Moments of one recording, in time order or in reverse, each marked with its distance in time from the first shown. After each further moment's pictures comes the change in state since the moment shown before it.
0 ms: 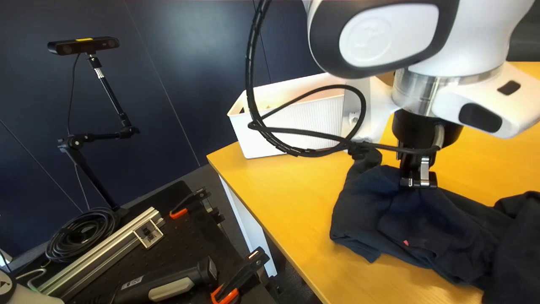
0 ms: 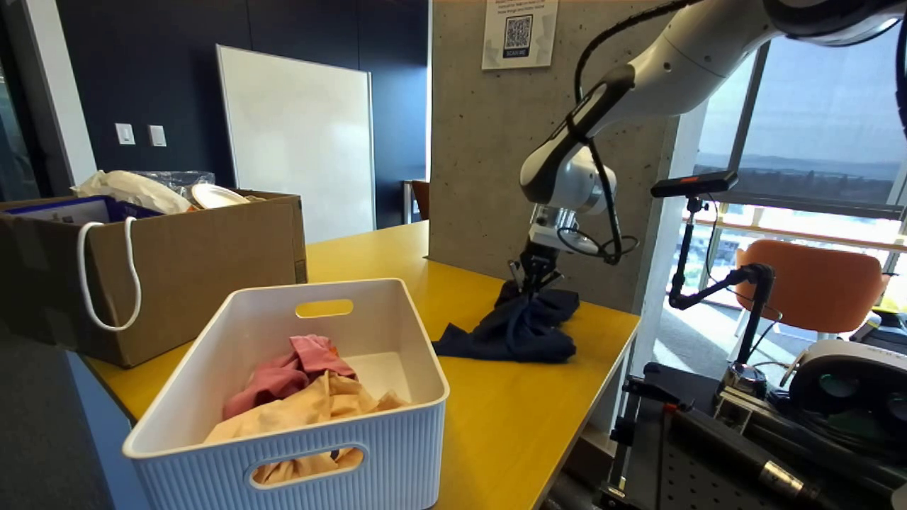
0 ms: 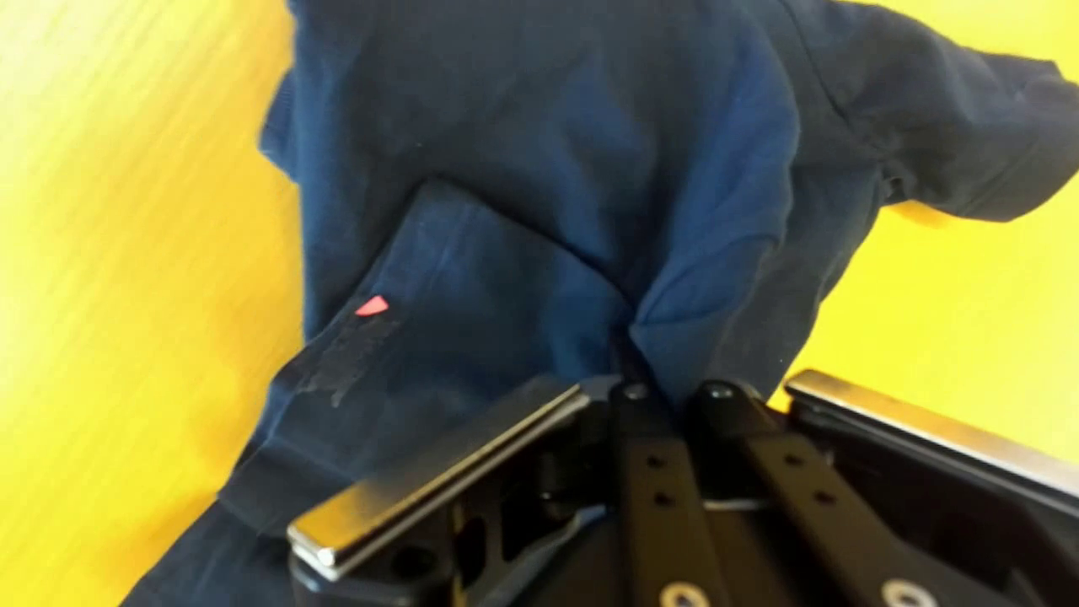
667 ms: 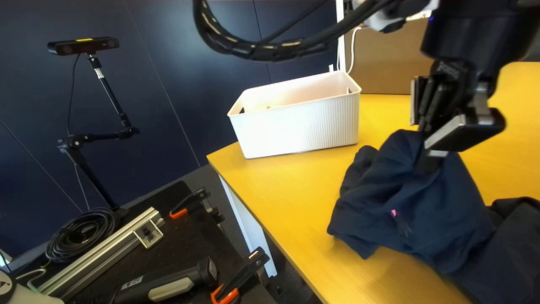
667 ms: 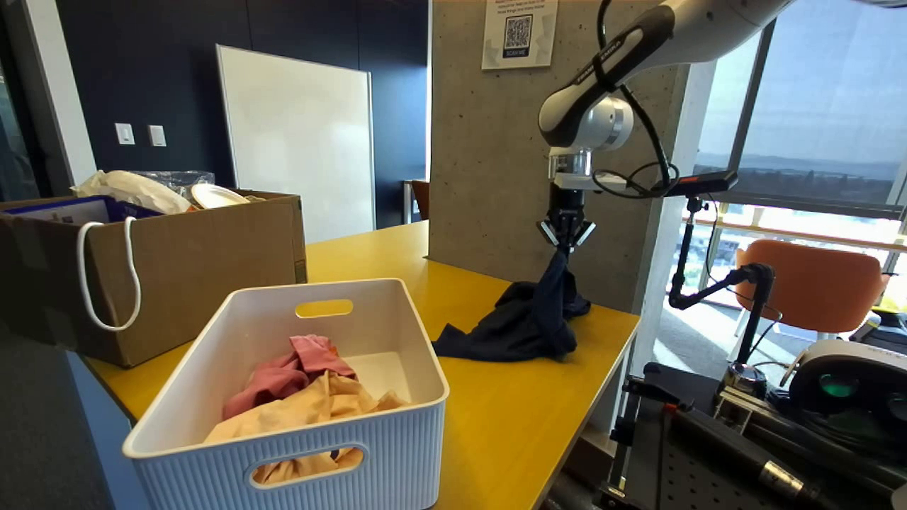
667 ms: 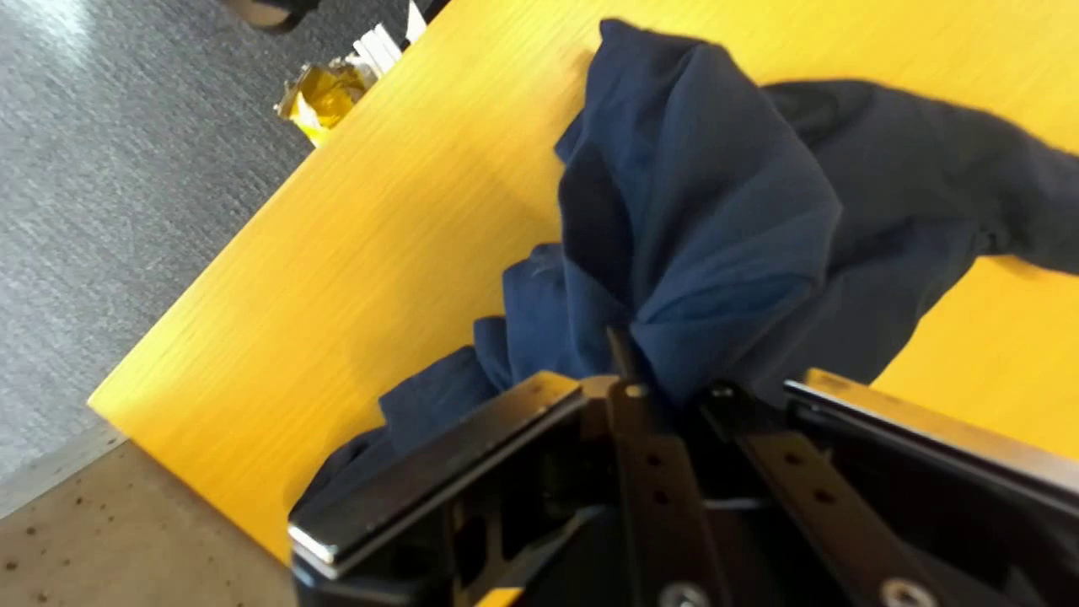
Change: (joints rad) arm -0.002 -0.126 -0.101 0.120 -0.295 -0.428 0.077
